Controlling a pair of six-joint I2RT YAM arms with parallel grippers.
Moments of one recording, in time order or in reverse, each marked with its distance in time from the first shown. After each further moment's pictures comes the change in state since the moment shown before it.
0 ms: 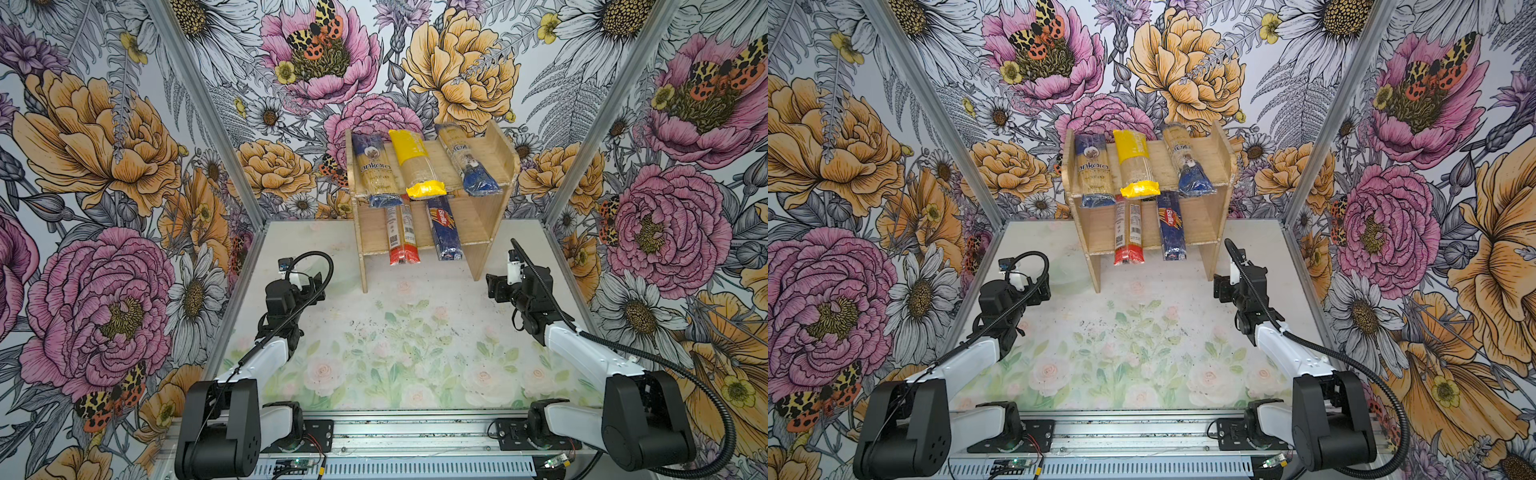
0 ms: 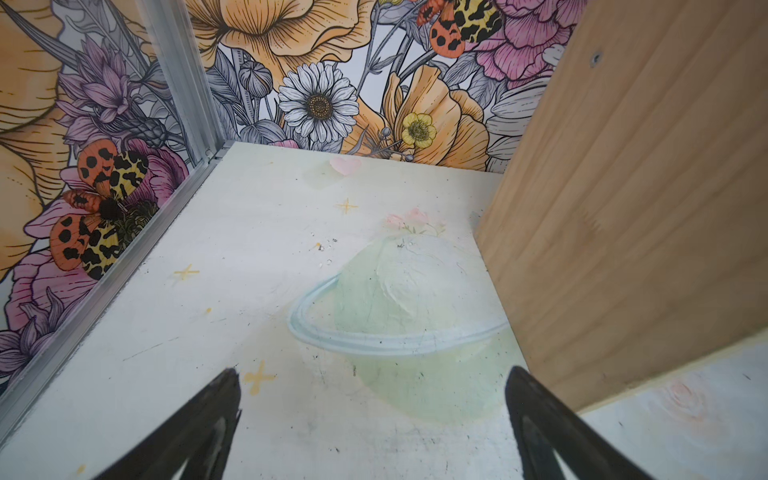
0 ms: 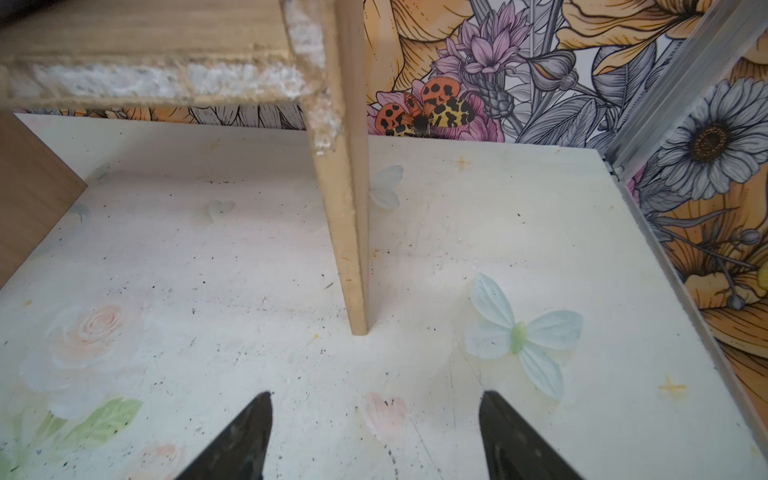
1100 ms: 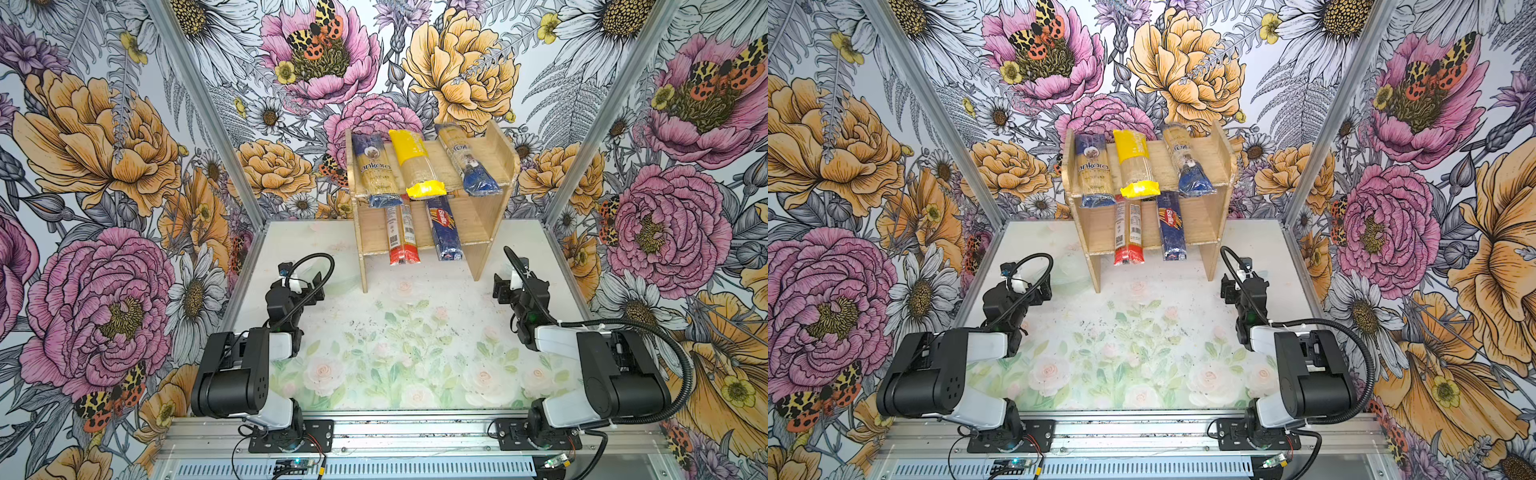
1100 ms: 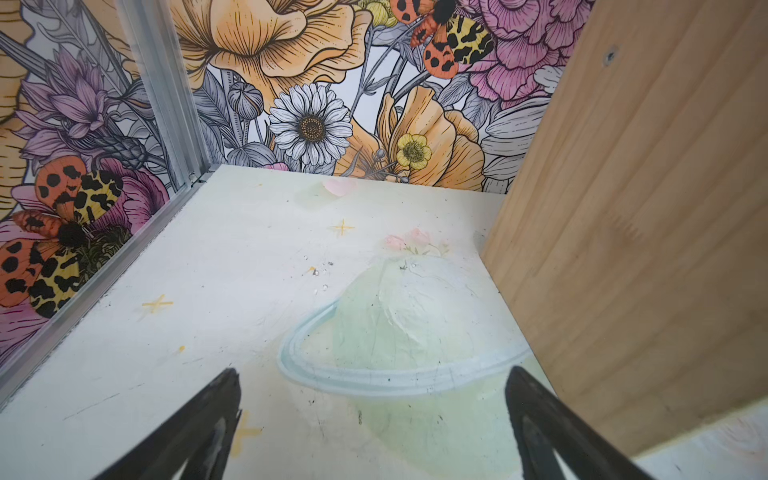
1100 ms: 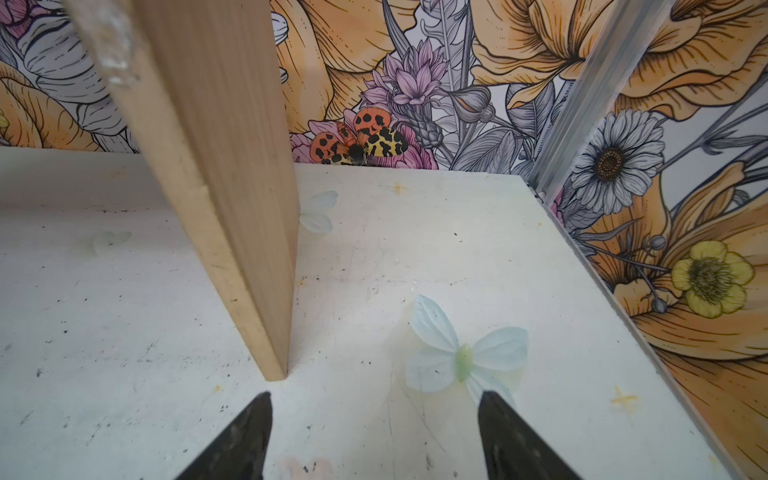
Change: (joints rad) left arm 0.056 0.285 -0.078 0.493 0.098 0.008; right arm -0.066 0.240 -0.164 0.556 0.098 -0.037
